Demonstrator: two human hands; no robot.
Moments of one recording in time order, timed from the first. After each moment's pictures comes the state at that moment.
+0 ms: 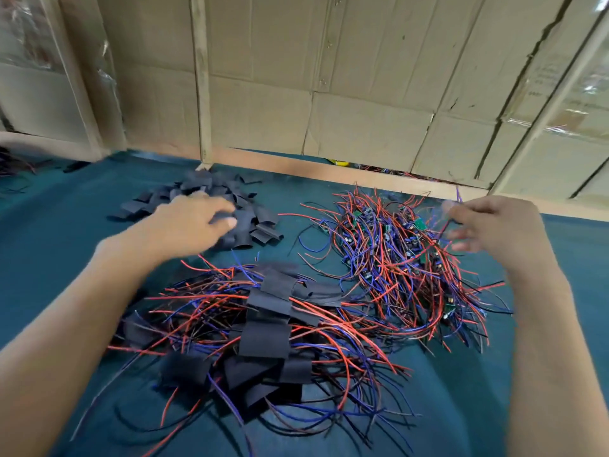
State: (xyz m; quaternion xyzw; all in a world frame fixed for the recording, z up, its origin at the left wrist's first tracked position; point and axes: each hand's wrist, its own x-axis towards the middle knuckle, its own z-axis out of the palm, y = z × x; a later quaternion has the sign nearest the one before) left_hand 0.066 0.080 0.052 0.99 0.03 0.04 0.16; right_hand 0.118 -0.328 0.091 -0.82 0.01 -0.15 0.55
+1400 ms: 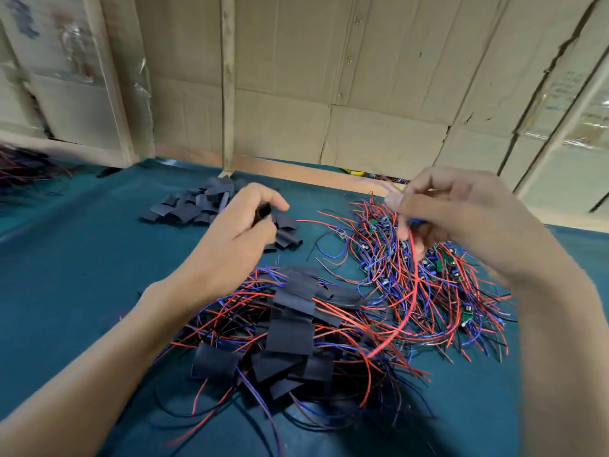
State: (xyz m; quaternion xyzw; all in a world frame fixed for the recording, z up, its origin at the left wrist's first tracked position) left_hand 0.002 0.024 0.058 0.83 -0.09 0.20 0.52; right_hand 0.038 -0.234 0.147 -0.80 -0.25 0.01 0.55
